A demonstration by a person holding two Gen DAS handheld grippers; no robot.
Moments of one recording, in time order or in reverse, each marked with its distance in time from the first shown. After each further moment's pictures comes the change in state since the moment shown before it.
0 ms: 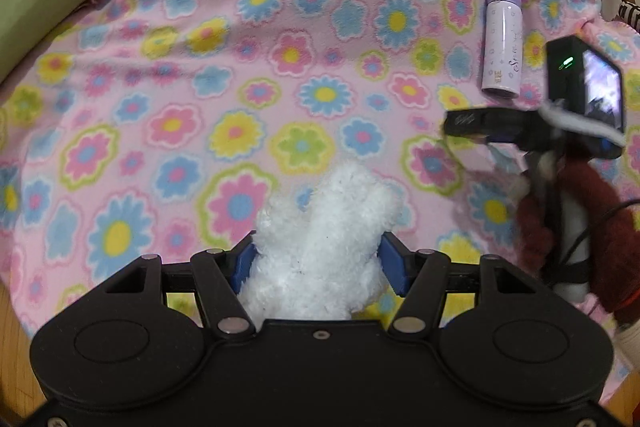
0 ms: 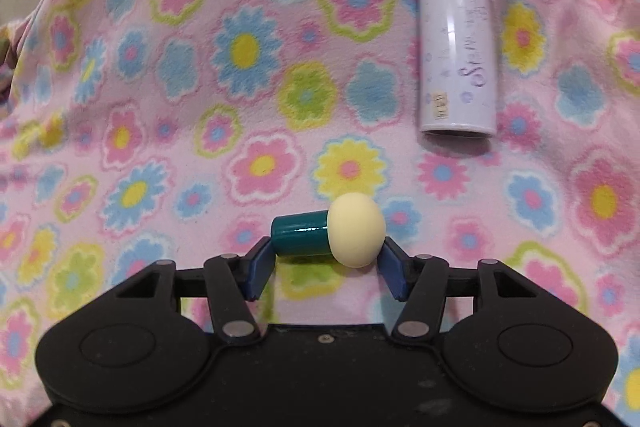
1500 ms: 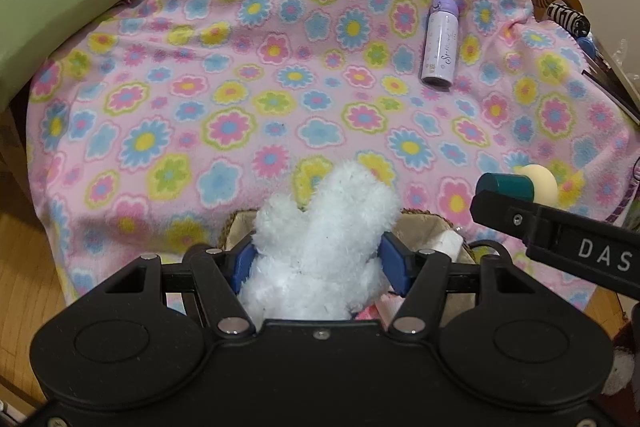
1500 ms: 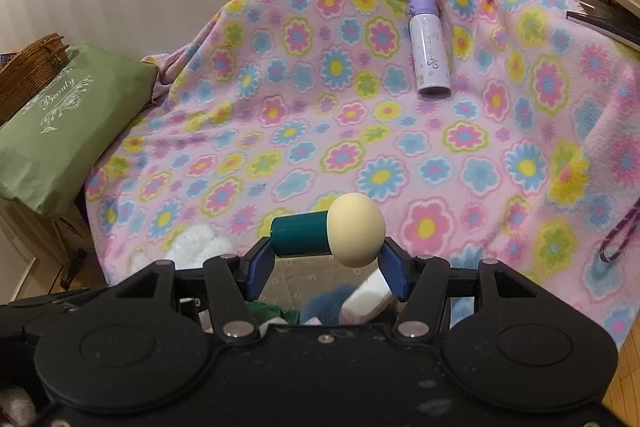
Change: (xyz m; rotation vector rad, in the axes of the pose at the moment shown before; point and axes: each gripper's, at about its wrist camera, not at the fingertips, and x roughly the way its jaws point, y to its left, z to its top) left arm -0.115 -0.040 -0.098 -0.042 -0.087 -0.035; right arm -0.317 0.003 -0.164 0.060 -0.073 0.208
